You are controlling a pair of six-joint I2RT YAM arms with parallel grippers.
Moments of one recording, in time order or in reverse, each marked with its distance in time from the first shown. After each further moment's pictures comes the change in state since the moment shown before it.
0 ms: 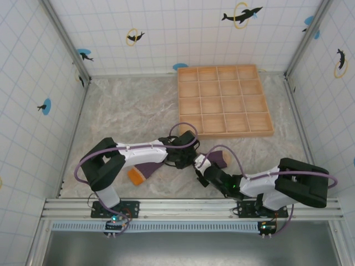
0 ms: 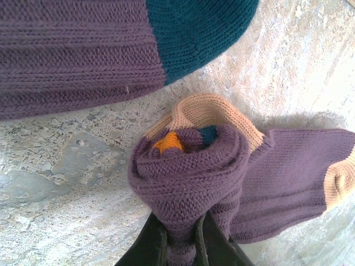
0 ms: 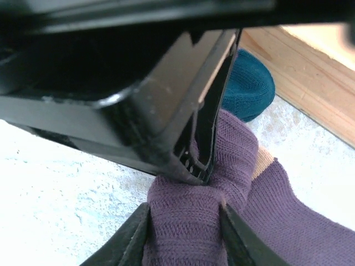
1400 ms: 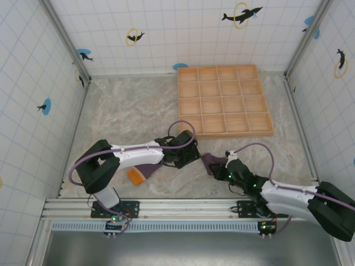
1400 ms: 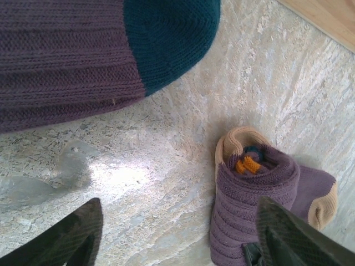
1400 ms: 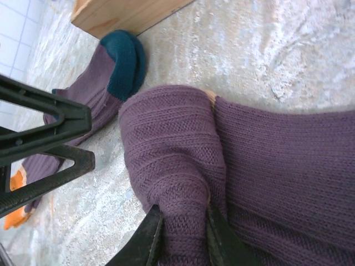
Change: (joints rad) left arm 0.003 -0.055 -0.034 0.042 -0.030 0.036; right arm -0.314 -0.419 -0.194 -0.211 -0.380 0.875
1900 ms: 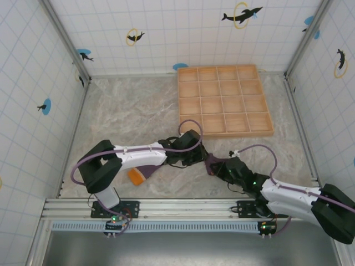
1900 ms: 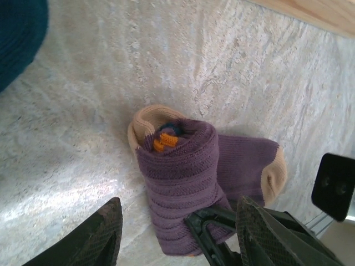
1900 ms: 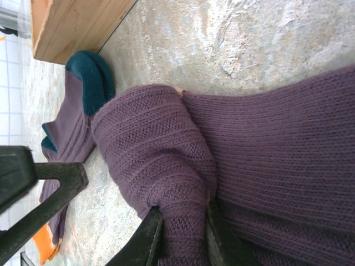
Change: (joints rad) left arm -0.038 0.026 0.025 0.144 0.060 0.161; right arm -0.022 -0.026 0.057 -0.172 -0.011 0.256
